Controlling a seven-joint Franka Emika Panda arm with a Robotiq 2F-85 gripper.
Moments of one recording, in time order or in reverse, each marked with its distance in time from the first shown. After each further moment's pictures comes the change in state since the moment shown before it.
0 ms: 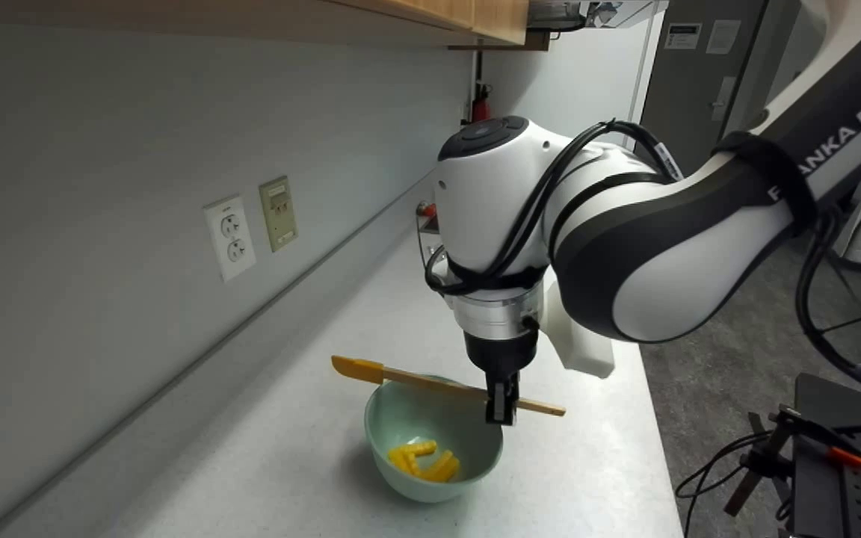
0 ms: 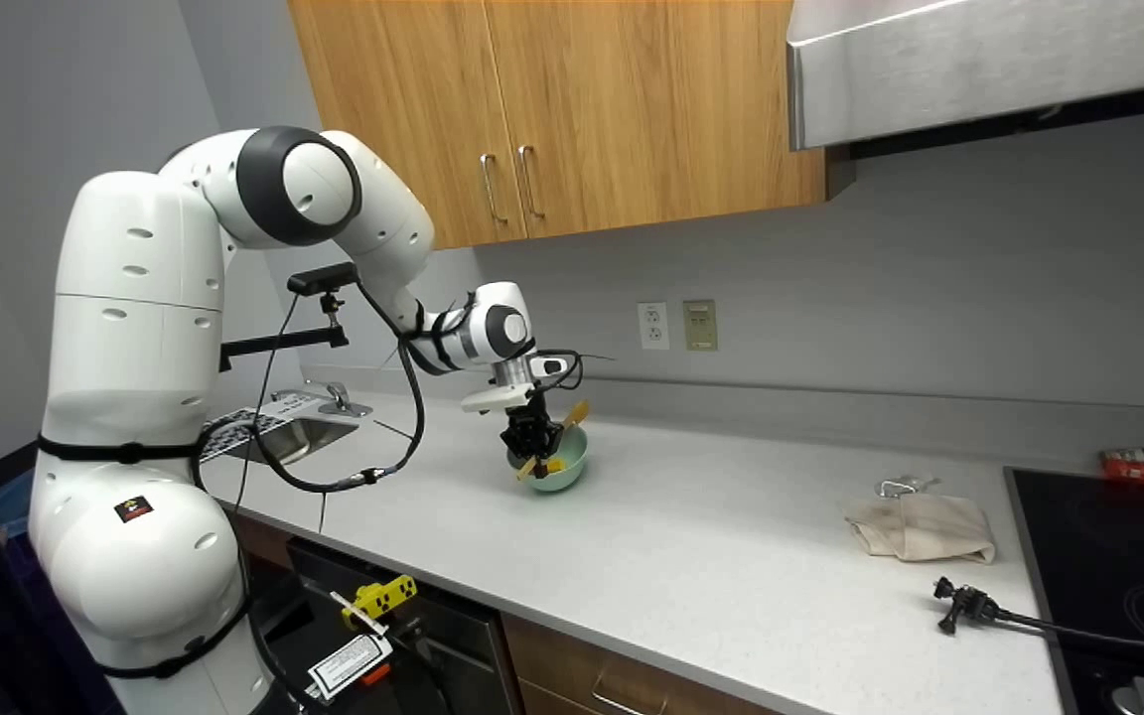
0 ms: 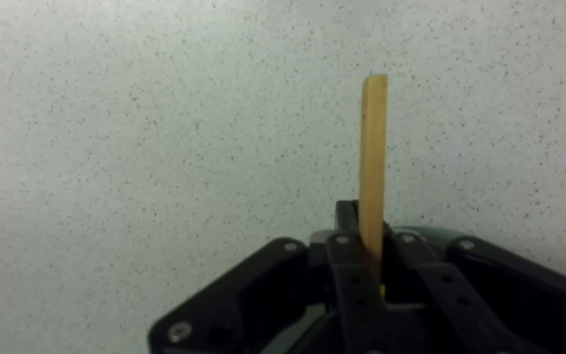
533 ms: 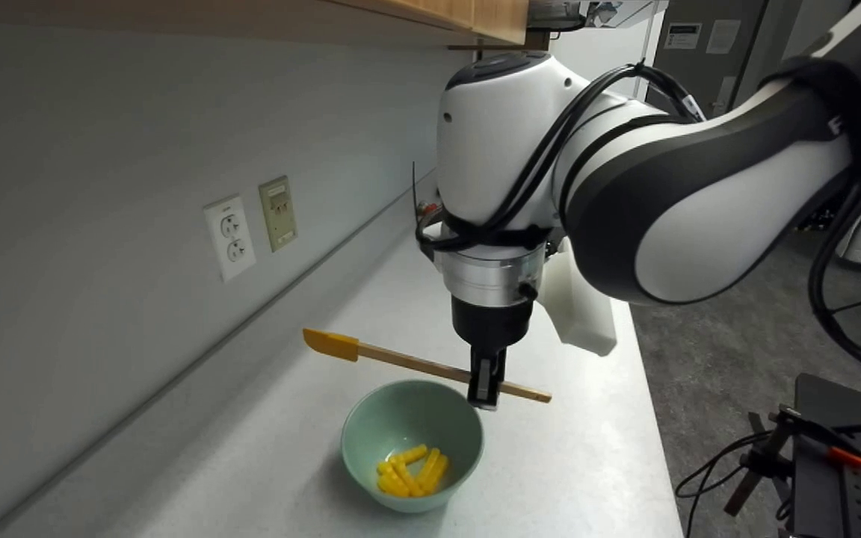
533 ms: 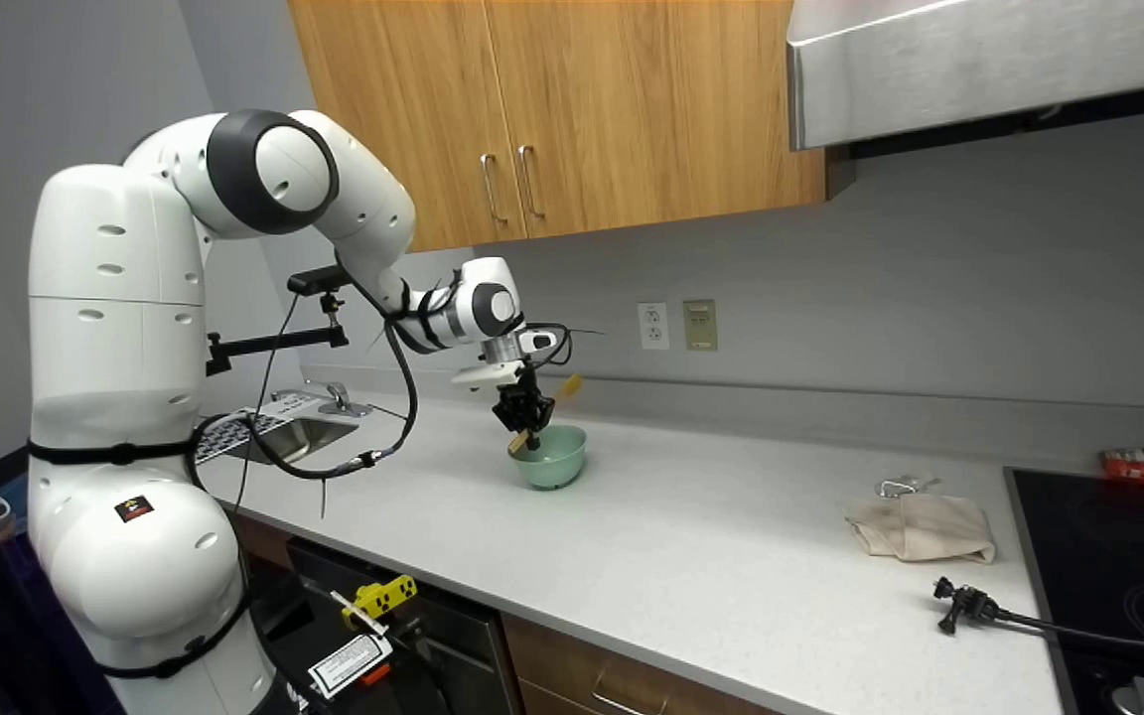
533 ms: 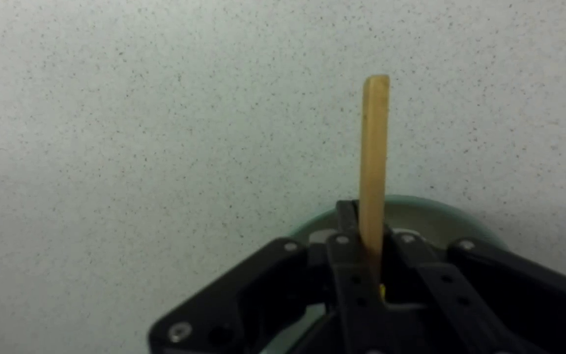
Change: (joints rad) arm 0.003 -0.072 0.026 0.001 0.046 0.024 -0.003
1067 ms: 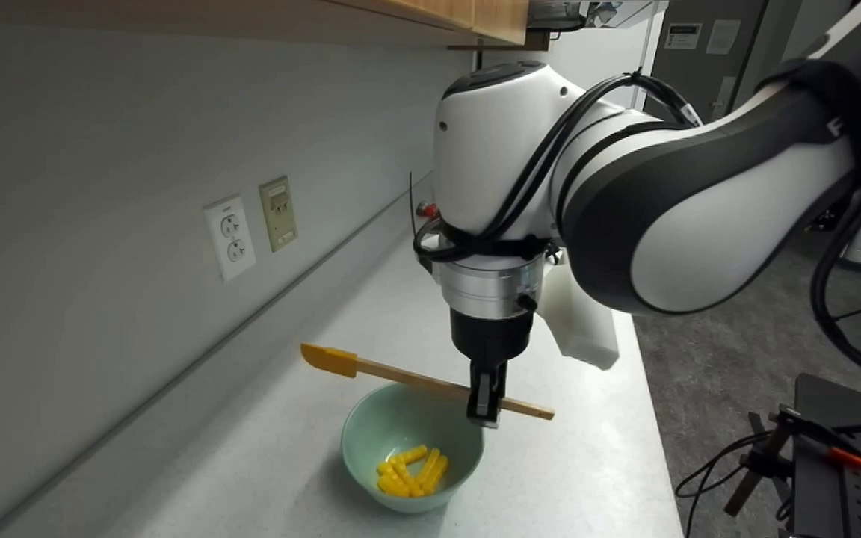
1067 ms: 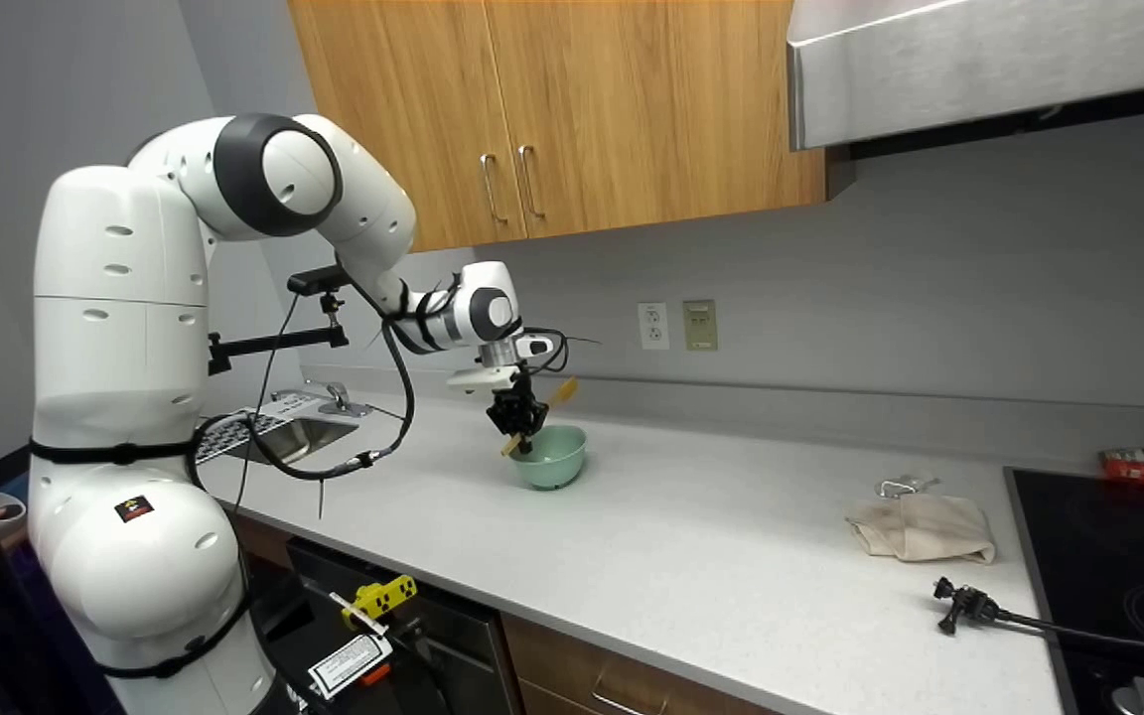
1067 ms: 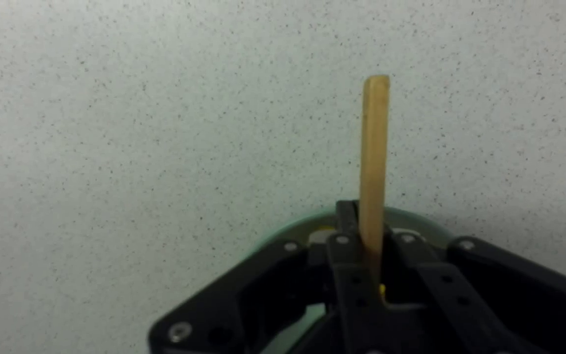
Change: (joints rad) arm 0.000 0.014 0.015 0.001 0.051 0.000 -0.013
